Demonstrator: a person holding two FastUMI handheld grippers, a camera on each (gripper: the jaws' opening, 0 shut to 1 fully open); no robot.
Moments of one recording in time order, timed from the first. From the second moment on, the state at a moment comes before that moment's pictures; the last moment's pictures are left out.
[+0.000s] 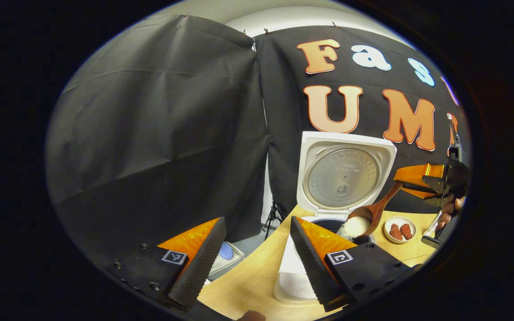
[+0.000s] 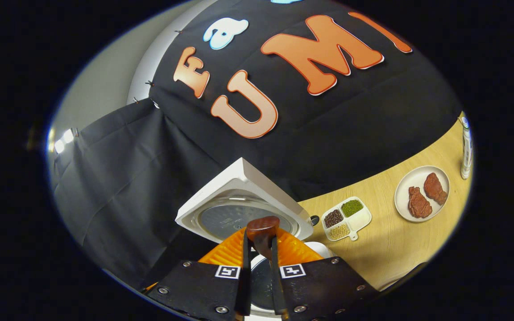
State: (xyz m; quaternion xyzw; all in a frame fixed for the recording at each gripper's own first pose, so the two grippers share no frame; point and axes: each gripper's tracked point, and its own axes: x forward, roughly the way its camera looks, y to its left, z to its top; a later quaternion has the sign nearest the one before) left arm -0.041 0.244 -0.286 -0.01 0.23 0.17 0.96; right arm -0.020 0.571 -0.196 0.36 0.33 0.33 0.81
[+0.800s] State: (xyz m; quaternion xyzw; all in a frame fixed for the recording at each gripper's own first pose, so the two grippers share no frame) left arm -0.032 0.249 -0.288 -0.01 0.23 0.16 0.96; right arm -0.037 0.596 -0.135 0.23 0.21 0.41 0.86
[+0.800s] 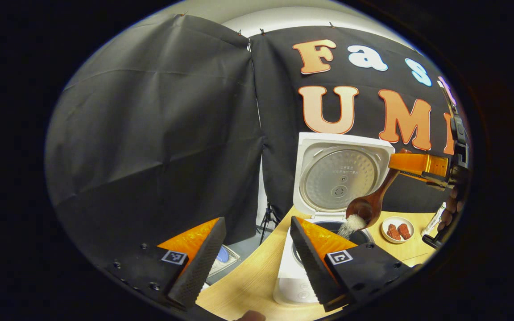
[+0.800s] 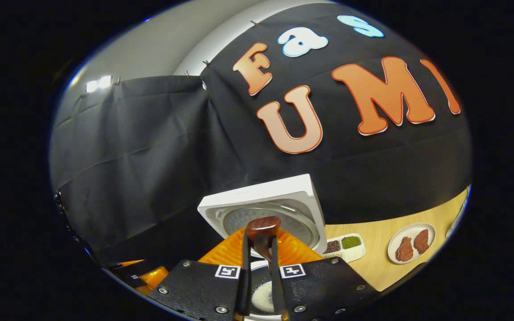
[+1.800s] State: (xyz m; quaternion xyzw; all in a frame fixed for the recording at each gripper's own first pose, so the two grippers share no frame) left arm -0.035 0.254 -0.280 -0.01 0.22 0.17 0.96; right arm -0.073 0.608 -0.092 0.09 0.10 0.50 0.86
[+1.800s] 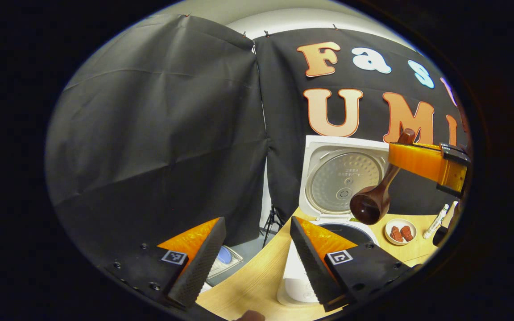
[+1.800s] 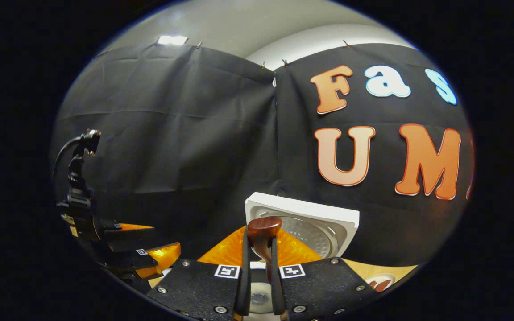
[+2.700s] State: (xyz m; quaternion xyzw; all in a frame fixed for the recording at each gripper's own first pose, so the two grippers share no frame) left arm -0.006 0.112 -0.280 -0.03 0.23 0.08 0.97; right arm -0.043 0.294 -0.166 0.22 0.22 0.22 0.92
